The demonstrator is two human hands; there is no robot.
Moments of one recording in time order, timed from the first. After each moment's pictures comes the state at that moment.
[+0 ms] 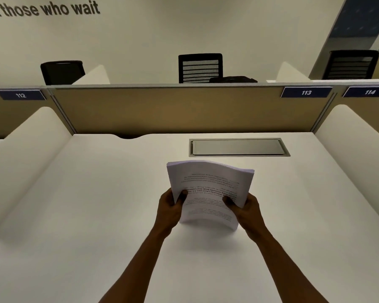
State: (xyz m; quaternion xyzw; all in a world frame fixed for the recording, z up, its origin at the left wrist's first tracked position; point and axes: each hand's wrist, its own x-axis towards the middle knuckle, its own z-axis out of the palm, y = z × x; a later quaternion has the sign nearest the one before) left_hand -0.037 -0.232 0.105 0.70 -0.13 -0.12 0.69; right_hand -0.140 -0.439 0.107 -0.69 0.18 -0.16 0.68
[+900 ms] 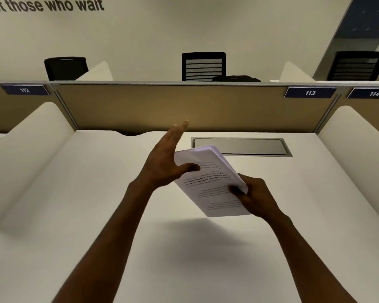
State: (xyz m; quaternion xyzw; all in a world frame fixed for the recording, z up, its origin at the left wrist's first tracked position) left_hand 0.015 -0.234 0.247 0.86 -0.38 0.05 0.34; right_hand -0.132 -0.476 0.152 -0.89 0.05 -0.15 0.43
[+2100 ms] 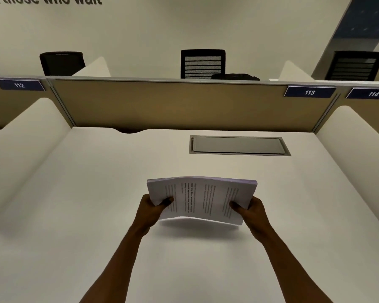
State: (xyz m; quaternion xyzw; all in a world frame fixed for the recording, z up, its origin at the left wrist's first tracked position) left_hand -0.007 -0.174 0.078 0.74 -0.08 -0.16 0.65; right_hand -0.146 -0.467 0.080 -0.68 0.23 -0.12 0.68
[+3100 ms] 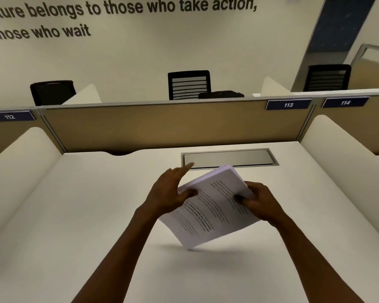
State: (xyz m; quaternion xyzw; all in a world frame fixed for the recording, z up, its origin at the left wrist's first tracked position) left_hand 0.008 -0.236 0.188 0.88 -0.38 -0.01 0.29; right_hand -0.137 -0.493 0.169 -0.87 0.12 -0.09 0.48
